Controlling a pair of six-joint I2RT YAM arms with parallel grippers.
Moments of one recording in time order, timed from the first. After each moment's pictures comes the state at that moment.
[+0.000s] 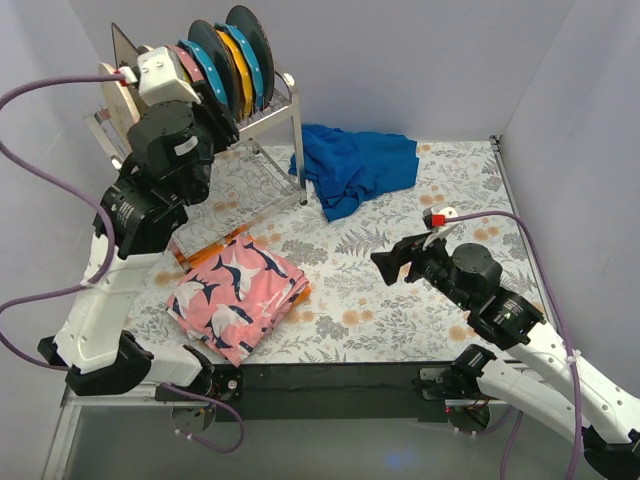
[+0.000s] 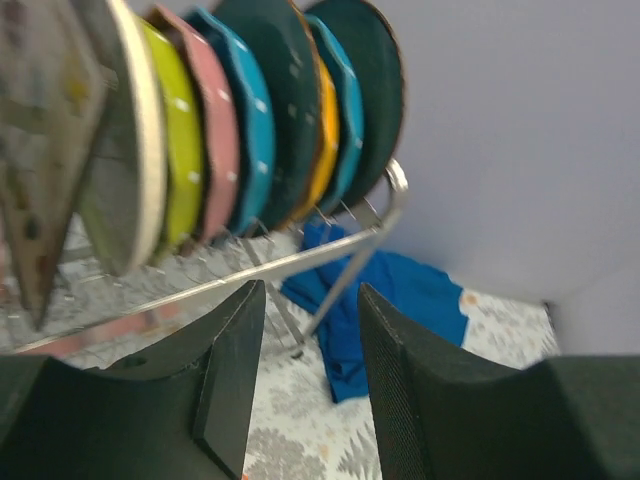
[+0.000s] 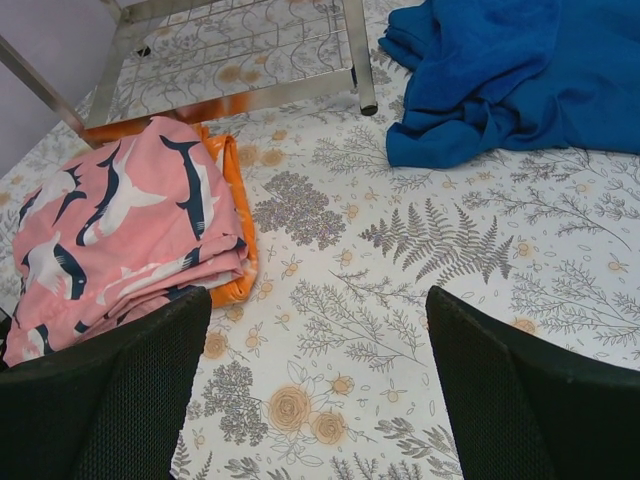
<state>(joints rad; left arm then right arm) -0.69 1.34 2.03 -0.74 -0.71 -0.38 0.79 0.63 0.71 -0.26 0.10 0.26</state>
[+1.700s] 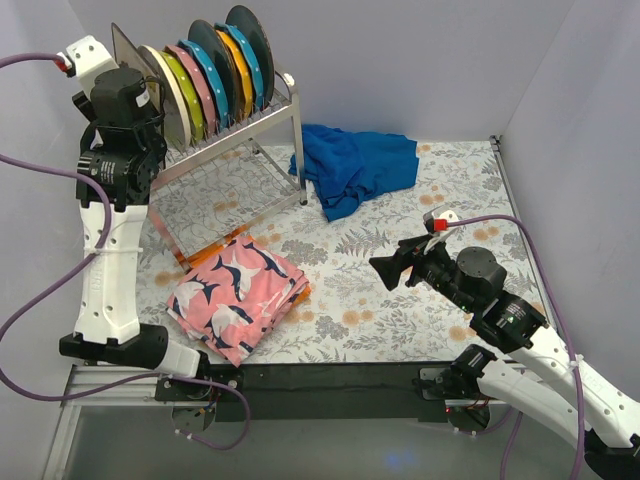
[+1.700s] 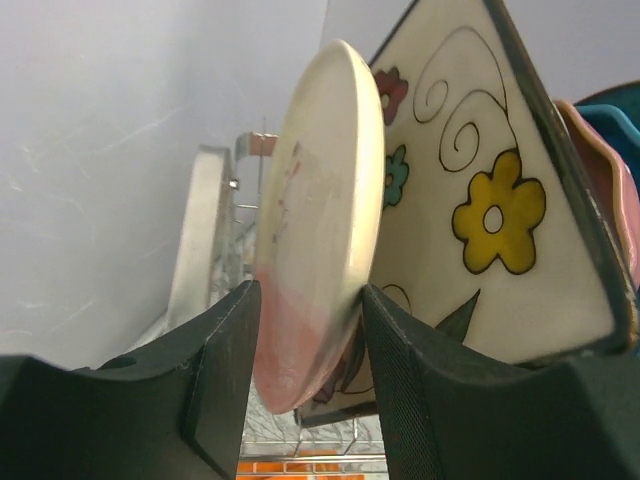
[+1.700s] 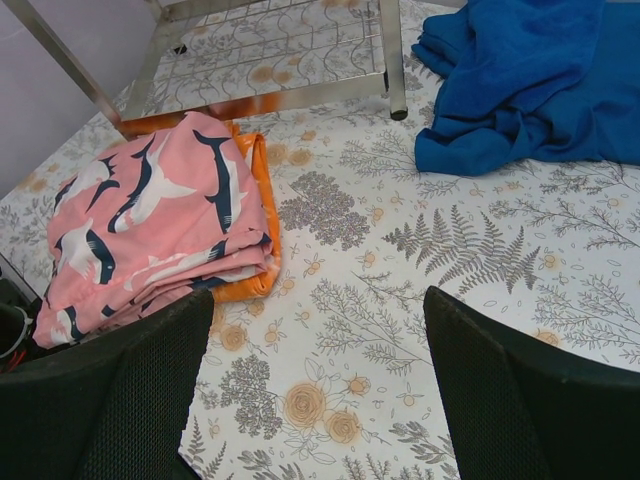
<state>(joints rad) -0.17 1.44 2.10 -0.83 -0.77 -0.28 0.79 0.60 0.69 -0.24 0.04 0.25</state>
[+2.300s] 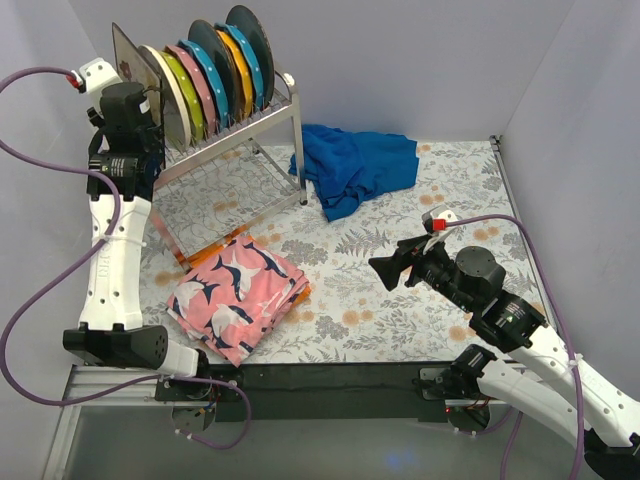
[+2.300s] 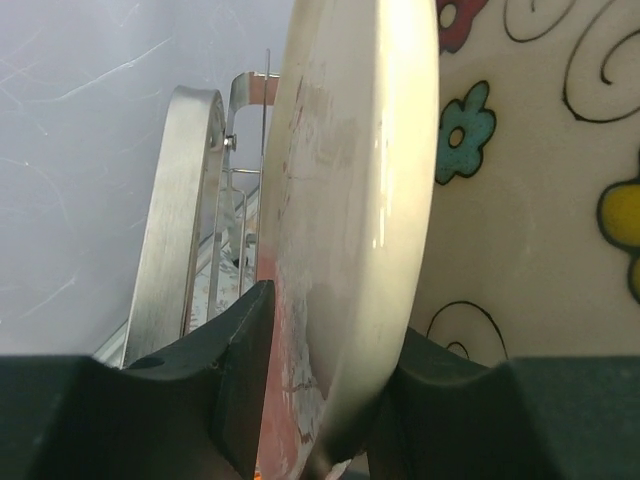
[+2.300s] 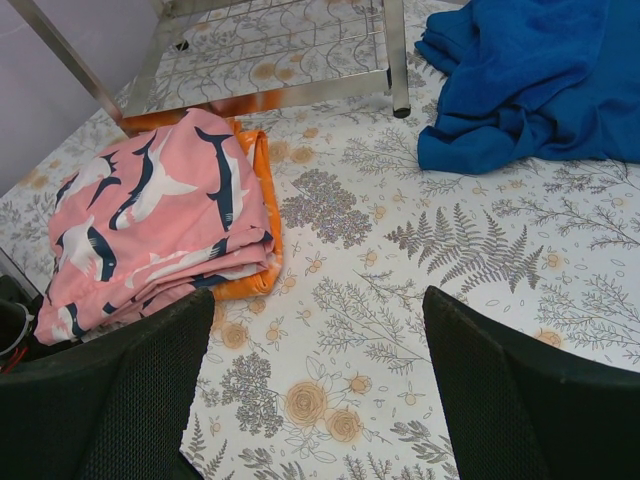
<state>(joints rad) -0.05 1.44 1.89 -0.74 -0.62 -0.33 0.79 0.60 0.69 -0.24 0.03 0.25</state>
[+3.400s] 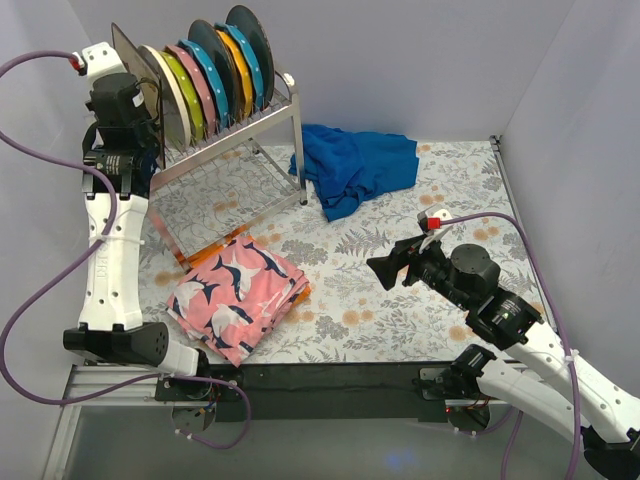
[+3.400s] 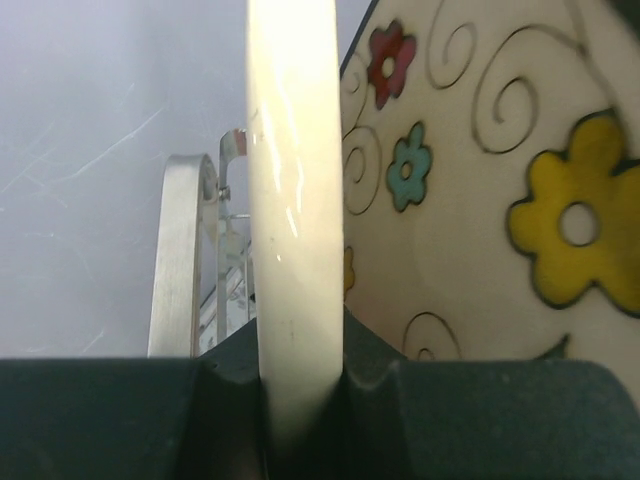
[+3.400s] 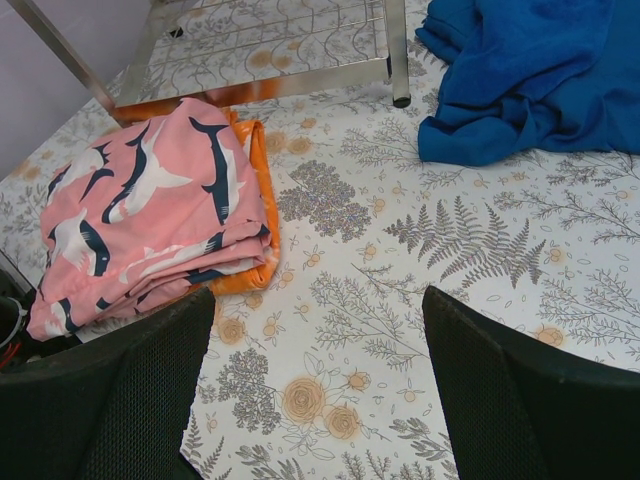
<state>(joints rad) -0.05 1.45 1.94 -0.70 -0.58 -0.16 0.79 0.63 0.69 -0.24 0.02 0.25</state>
